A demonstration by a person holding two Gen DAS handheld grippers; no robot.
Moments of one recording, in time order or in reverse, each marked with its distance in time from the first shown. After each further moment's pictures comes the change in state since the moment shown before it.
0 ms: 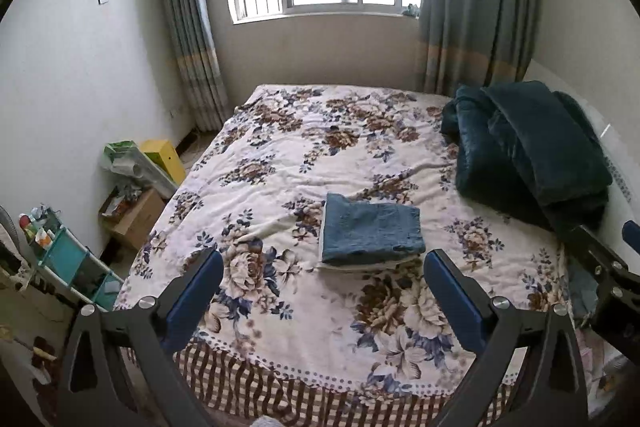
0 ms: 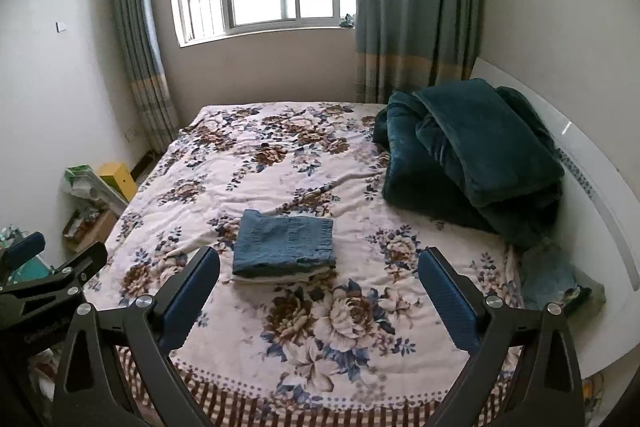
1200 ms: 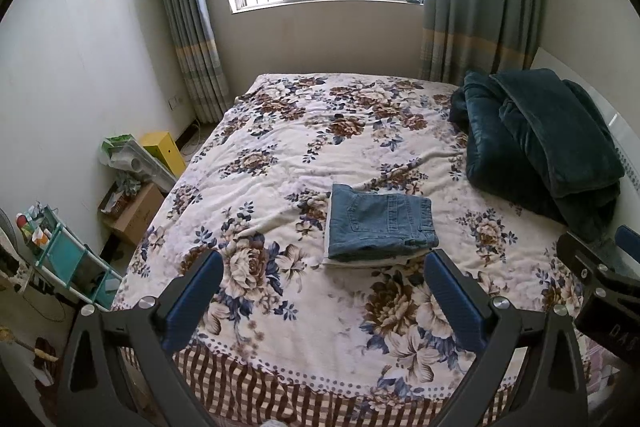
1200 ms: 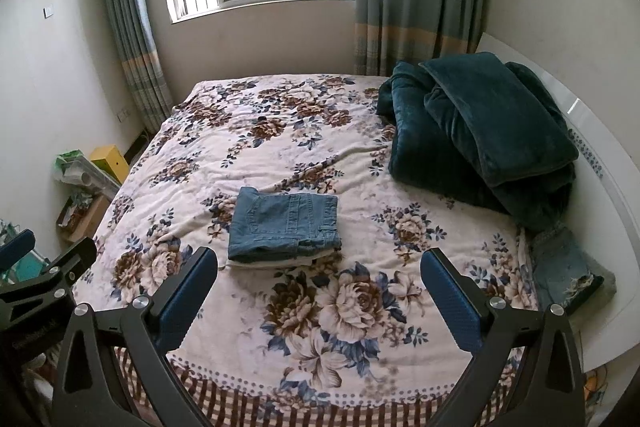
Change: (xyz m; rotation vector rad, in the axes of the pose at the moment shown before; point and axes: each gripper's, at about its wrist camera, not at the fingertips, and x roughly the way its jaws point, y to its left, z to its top) left arm 0.051 0.006 0.002 0.011 0.034 0.017; right arm 0.076 0.014 -0.020 0.016 0.087 -0.001
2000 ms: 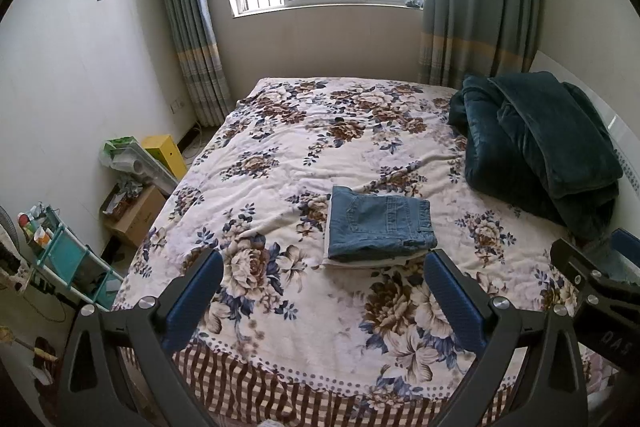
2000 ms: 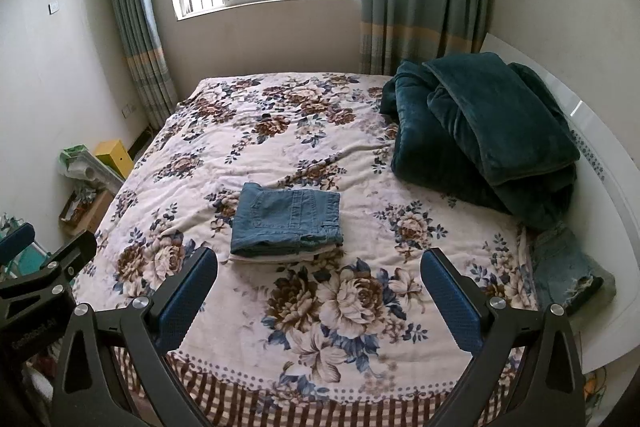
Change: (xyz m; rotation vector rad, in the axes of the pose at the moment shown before) left arm -0.002 -0.003 -0.005 -0.001 -0.009 0.002; right arm -0.001 0.003 -0.009 -0.022 0.012 0.021
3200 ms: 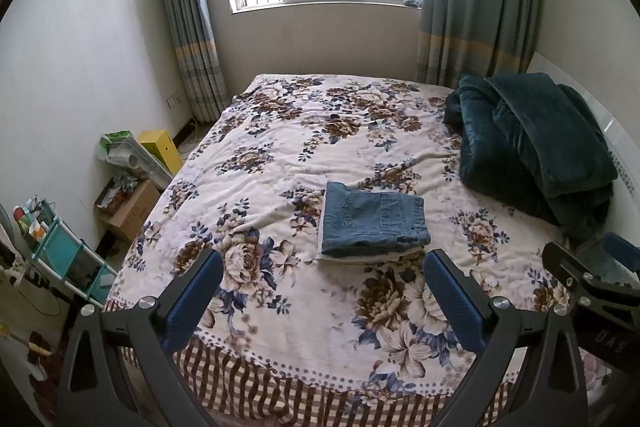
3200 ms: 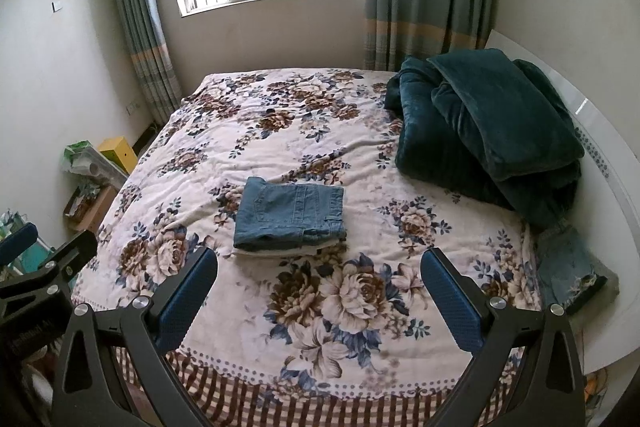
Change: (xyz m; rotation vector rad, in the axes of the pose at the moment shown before) left arm -0.009 0.000 -0.003 -0.017 0.004 -0.019; right arm -0.004 -0.008 -0.007 -0.005 0.010 0.016
